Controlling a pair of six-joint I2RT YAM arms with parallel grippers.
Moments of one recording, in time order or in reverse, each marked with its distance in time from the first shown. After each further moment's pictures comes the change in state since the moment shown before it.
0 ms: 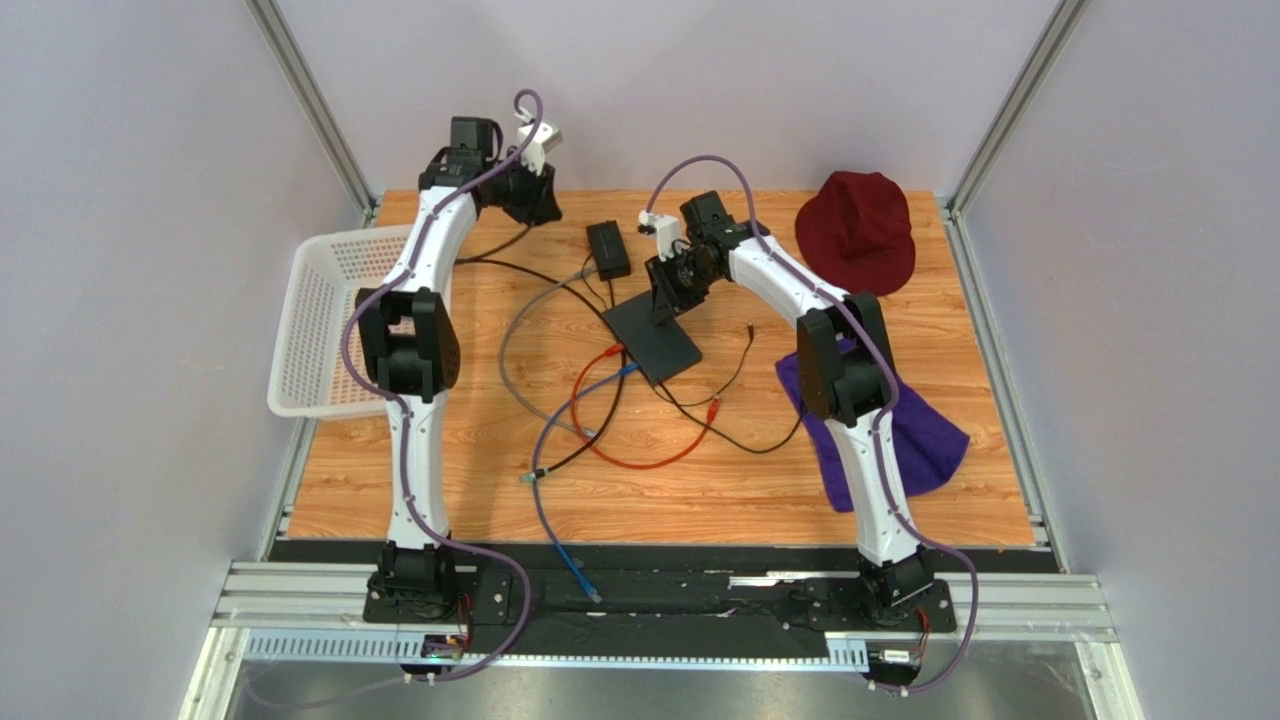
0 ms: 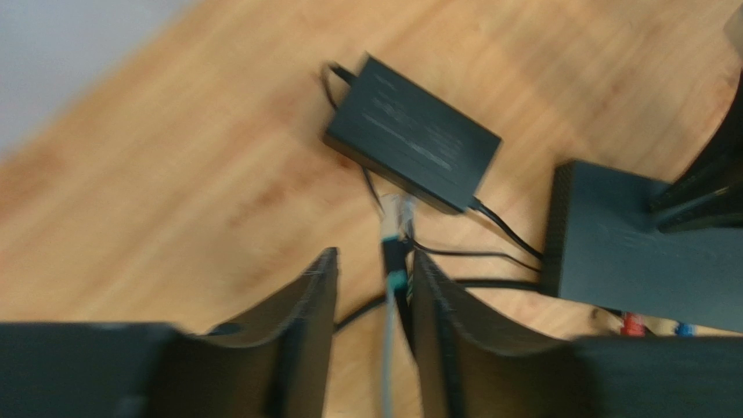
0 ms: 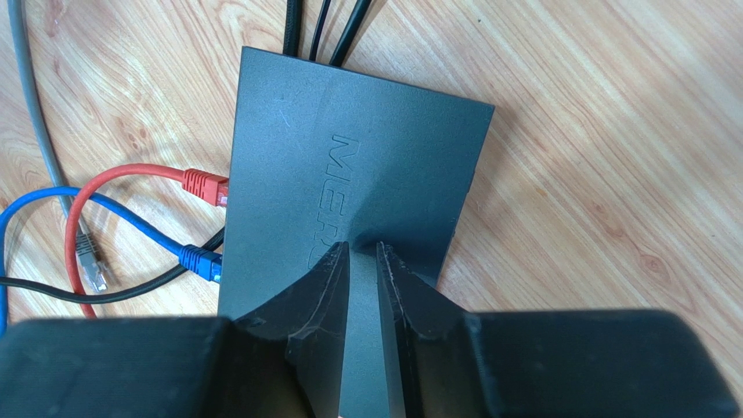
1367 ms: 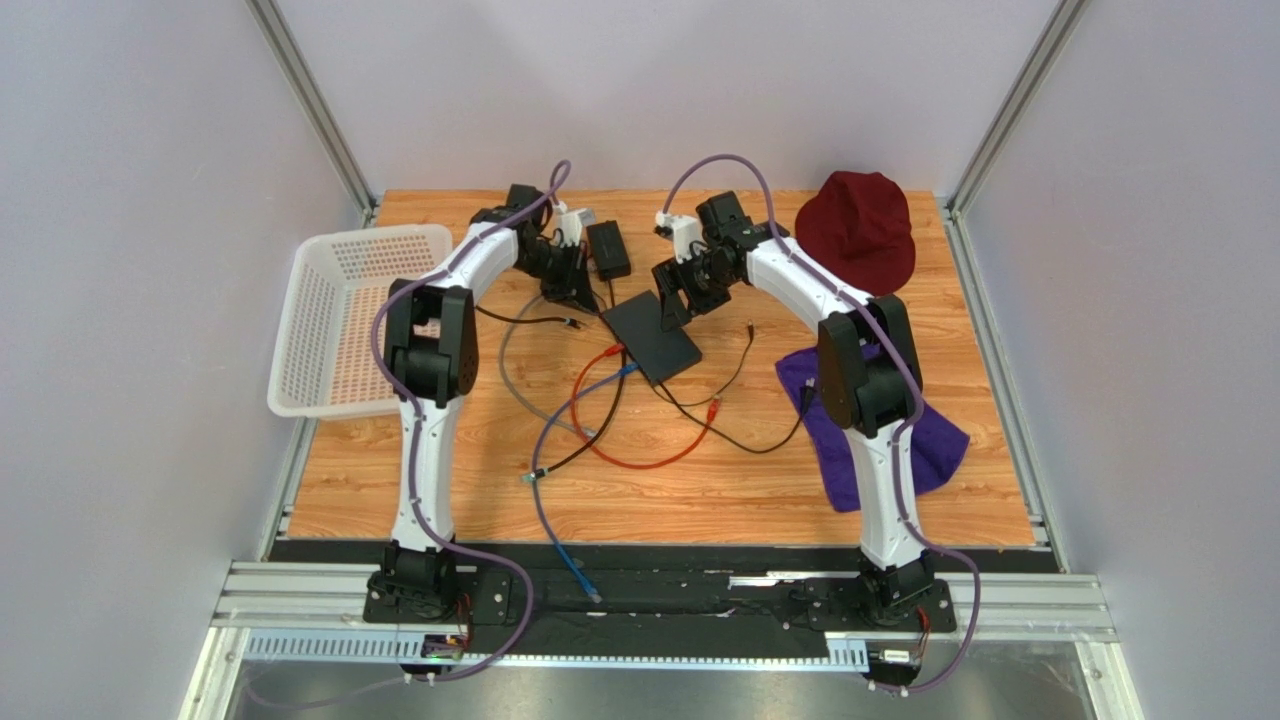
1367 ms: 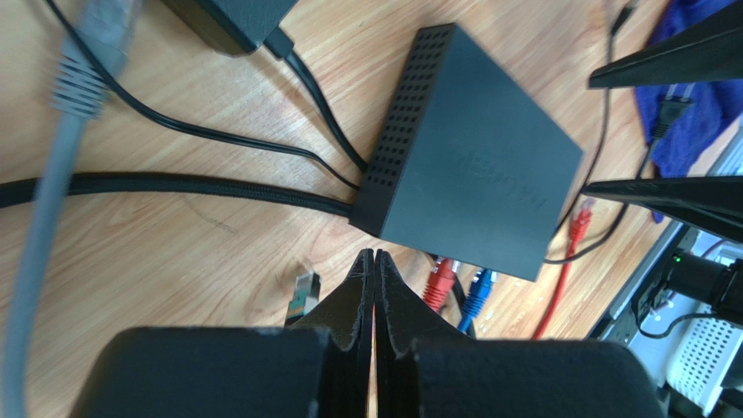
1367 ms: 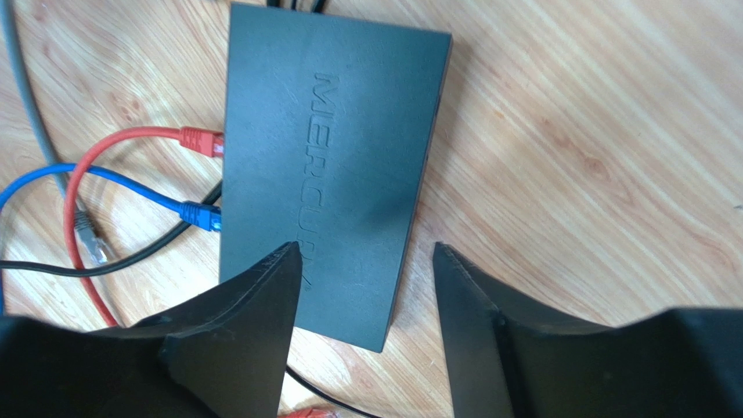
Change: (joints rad) left arm -0.102 -0.034 -0.332 -0.113 0.077 -0.381; right arm -0.020 -0.144 -0.146 0.003 0.075 0.007
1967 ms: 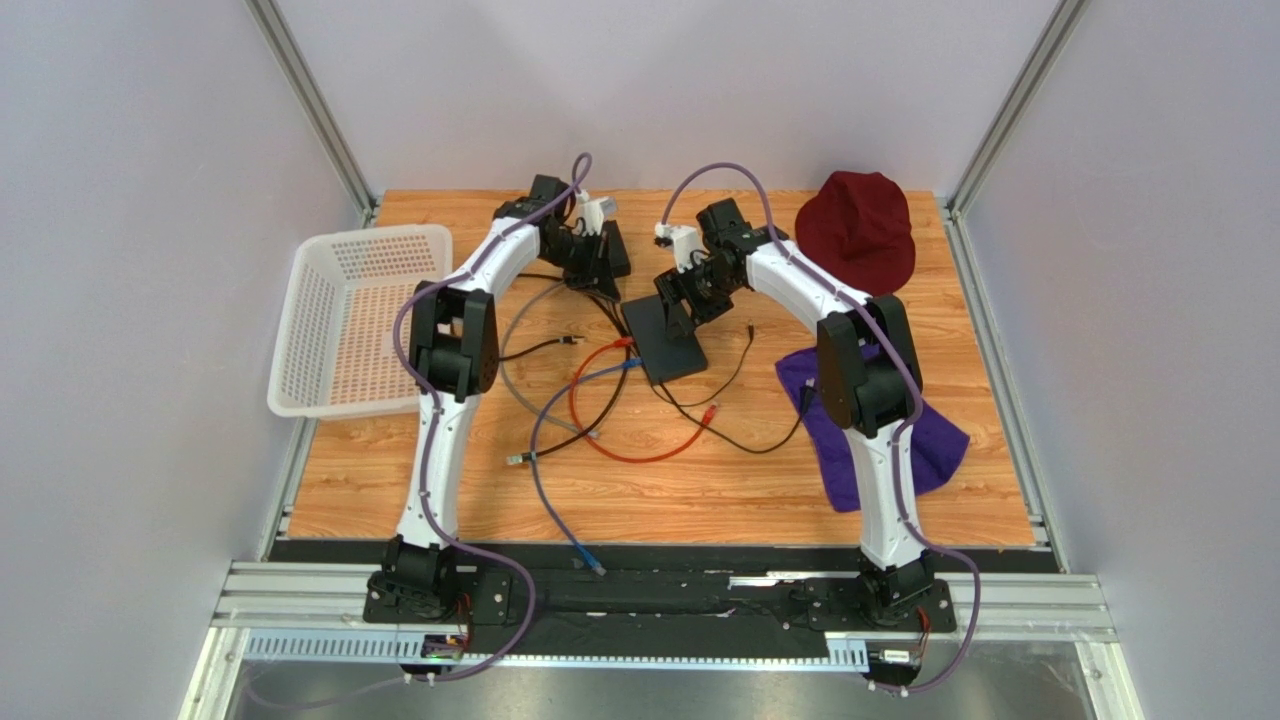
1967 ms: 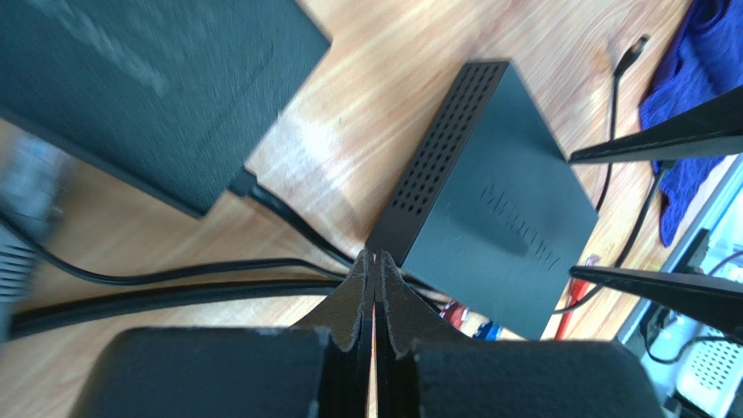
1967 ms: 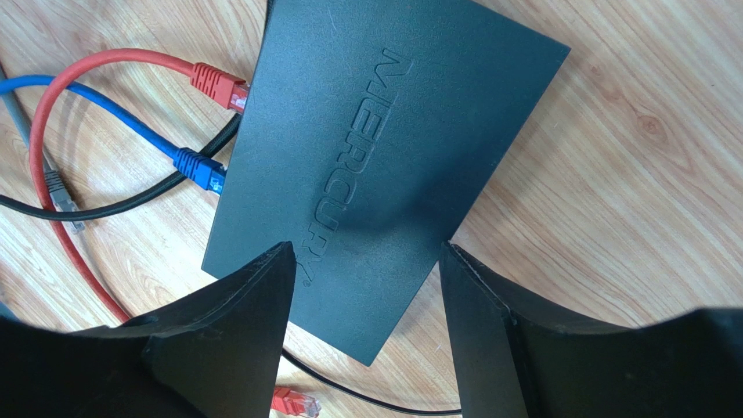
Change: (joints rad) left arm -0.057 0.161 0.225 -0.015 -0.003 -0.040; right arm 0.000 0.001 -0.040 -0.032 -0.011 -0.049
